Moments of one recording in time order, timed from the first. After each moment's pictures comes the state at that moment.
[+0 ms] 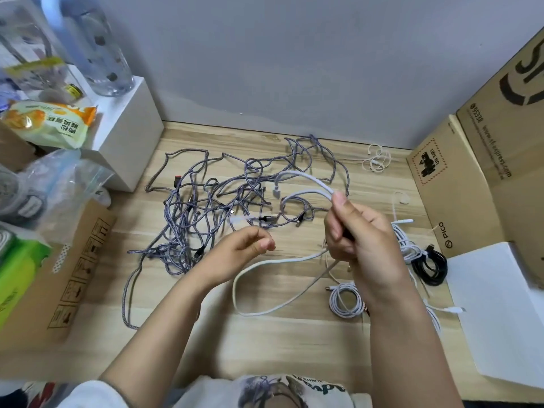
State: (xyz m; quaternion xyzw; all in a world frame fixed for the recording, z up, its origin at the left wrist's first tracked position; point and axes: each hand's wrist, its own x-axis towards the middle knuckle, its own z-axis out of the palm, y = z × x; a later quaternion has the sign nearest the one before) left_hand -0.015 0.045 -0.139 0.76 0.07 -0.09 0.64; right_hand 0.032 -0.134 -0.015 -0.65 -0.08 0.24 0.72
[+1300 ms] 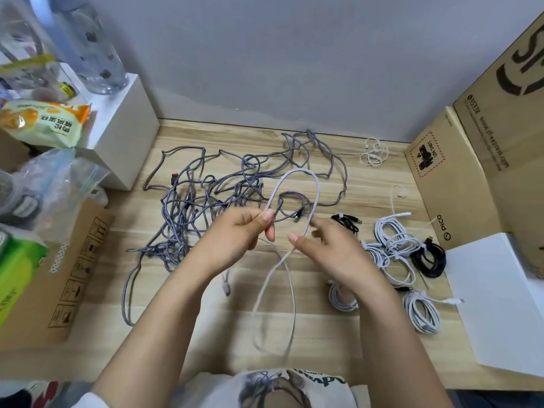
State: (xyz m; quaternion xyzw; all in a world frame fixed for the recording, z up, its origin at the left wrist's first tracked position) left_hand -0.014 0.034 -0.067 0.77 0.11 -0.06 0.63; right_hand 0.039 -0.135 -0.060 -0.89 -0.17 0.24 0.35
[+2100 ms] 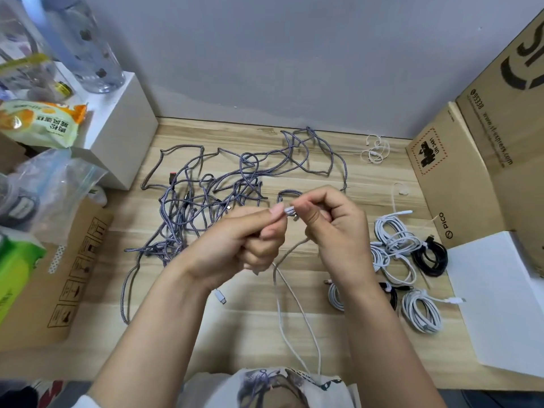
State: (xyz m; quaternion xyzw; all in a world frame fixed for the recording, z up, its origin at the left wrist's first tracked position) left_hand -0.017 0.024 -0.040 0.45 0.00 -0.22 0.86; right_hand 0.033 -0.117 -0.040 -0.67 -0.19 0.11 0.71
